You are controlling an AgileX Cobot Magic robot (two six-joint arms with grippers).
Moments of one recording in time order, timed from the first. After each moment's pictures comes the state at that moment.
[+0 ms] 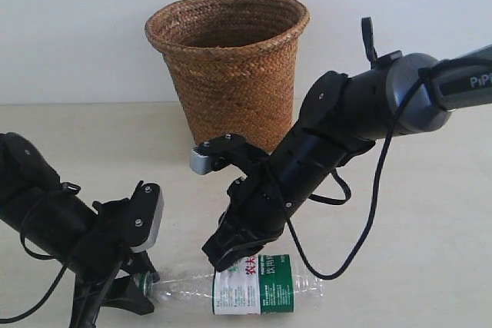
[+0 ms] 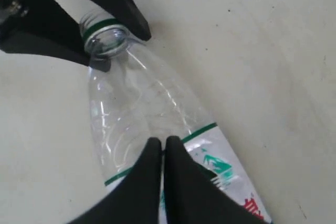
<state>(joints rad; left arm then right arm) -0.31 1.88 -0.83 -0.84 0.61 1.98 0.61 2.00 -1.24 0.79 0.80 -0.93</state>
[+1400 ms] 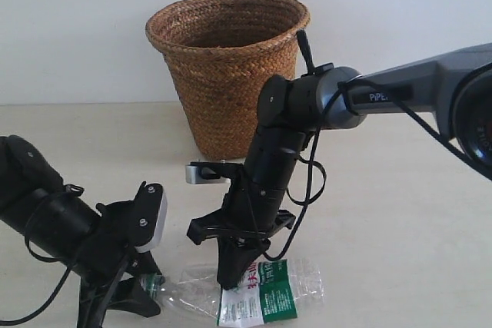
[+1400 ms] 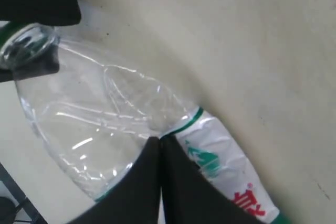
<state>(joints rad) -0.31 1.88 -0.83 -0.88 0.61 1.98 0.60 2.31 -1.63 0.54 1.21 -0.39</state>
